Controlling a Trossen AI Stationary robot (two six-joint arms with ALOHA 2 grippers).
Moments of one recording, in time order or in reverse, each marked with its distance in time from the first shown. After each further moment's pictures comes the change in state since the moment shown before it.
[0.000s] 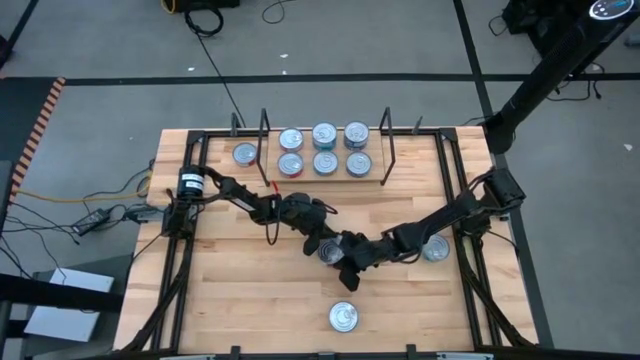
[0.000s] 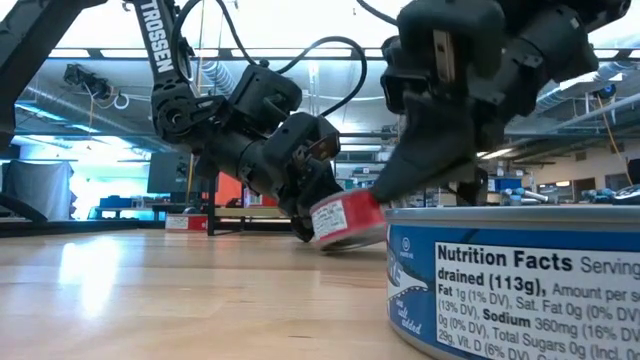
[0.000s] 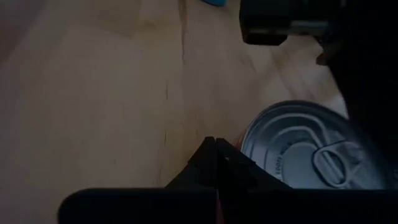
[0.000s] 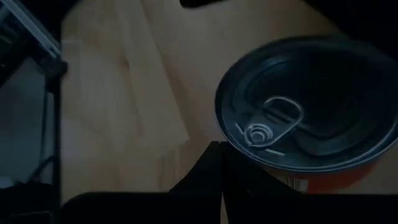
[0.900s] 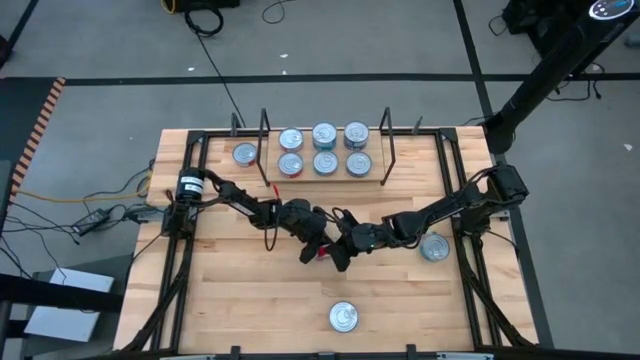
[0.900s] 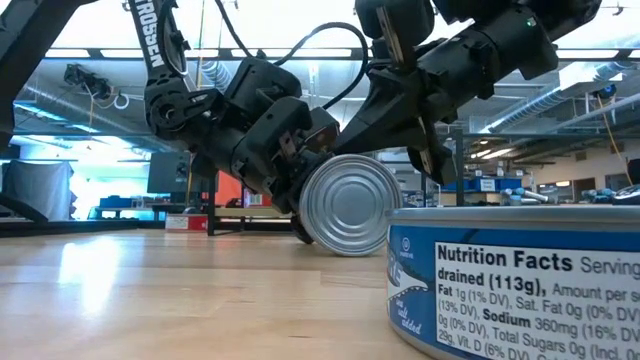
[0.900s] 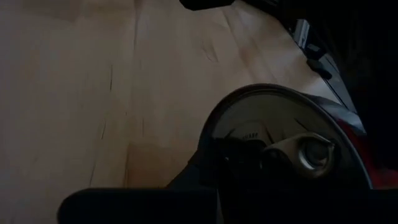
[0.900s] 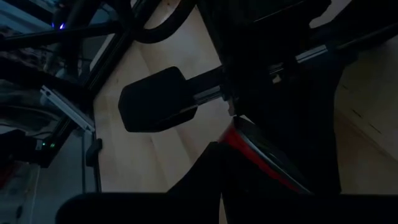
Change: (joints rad) left arm -0.047 0.000 0.000 0.001 0.055 -0.014; right arm -0.093 -0.043 0.001 0.099 0.007 0.131
